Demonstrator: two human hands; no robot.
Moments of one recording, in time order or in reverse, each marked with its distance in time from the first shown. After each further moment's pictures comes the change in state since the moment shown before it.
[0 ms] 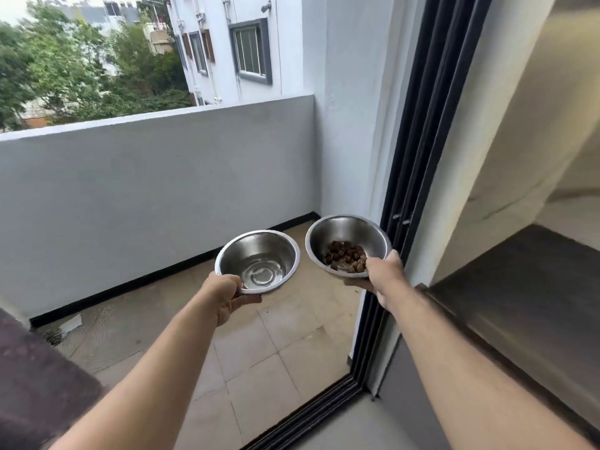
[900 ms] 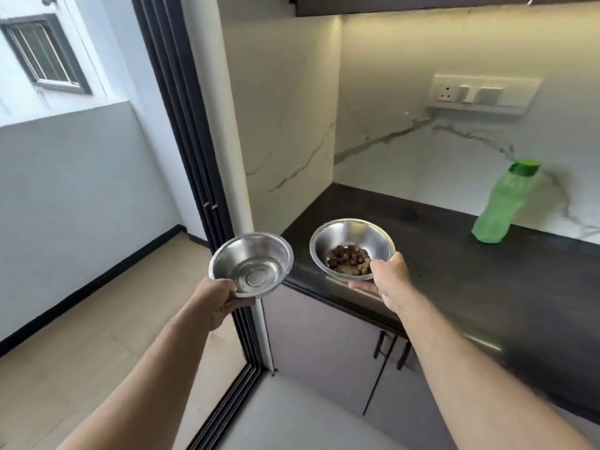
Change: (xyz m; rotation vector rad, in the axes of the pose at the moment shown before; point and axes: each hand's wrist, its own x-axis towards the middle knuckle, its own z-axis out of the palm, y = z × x) left_hand -0.119 -0.118 0.267 0.161 -0.499 -0.064; right_hand -0.100 -0.004 -0.367 0.054 0.519 -0.001
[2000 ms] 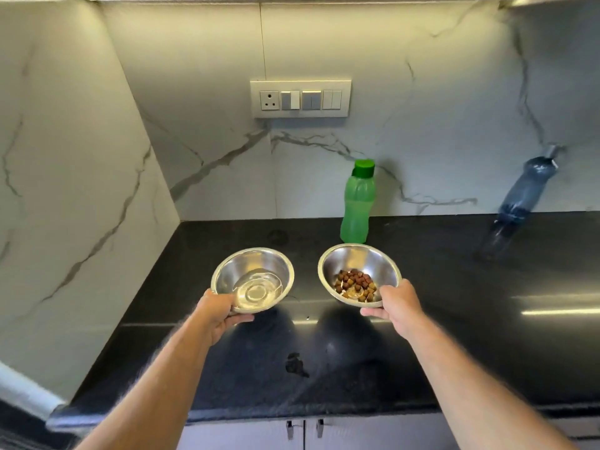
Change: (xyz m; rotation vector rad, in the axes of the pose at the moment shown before) left_hand 0.145 -0.020 0.327 0.409 -0.376 -0.134; right_hand 0.140 0.001 -0.236 0.093 0.517 0.150
